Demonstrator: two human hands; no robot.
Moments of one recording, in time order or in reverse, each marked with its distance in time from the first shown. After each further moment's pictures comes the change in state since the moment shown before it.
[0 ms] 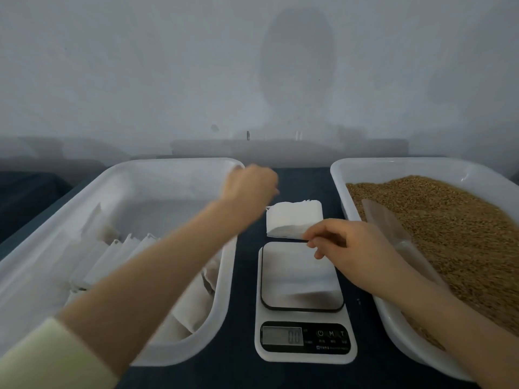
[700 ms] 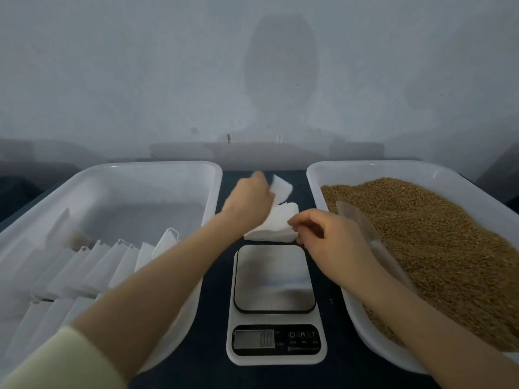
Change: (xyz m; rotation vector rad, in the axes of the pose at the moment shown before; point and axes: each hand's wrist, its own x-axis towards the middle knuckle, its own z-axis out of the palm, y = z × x) left_hand 0.008 0.041 0.013 -0.691 -0.027 -0.168; right_hand 0.004 0.008 -0.004 0.019 0.213 0.018
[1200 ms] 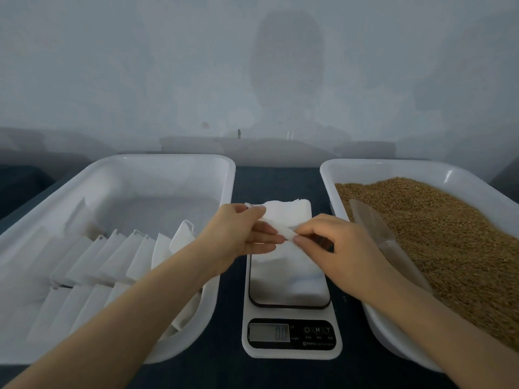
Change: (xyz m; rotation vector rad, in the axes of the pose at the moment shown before) left_hand -0.077 -0.022 -0.028 -1.180 -0.231 -0.449; right_hand -0.011 -0.012 0.002 -0.095 -0.116 -0.263
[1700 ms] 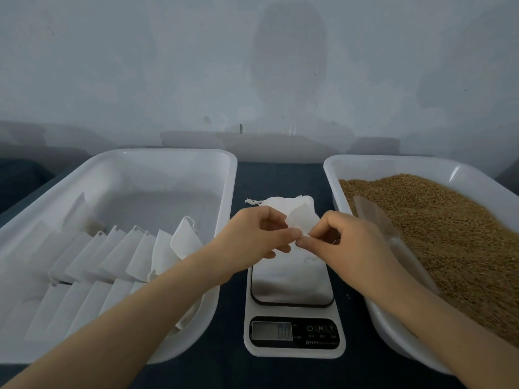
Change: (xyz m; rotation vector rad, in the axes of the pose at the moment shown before) left_hand -0.001 -0.018 0.002 0.477 -0.124 0.263; right_hand -0.001 -0.005 0.002 0.041 0.055 0.255
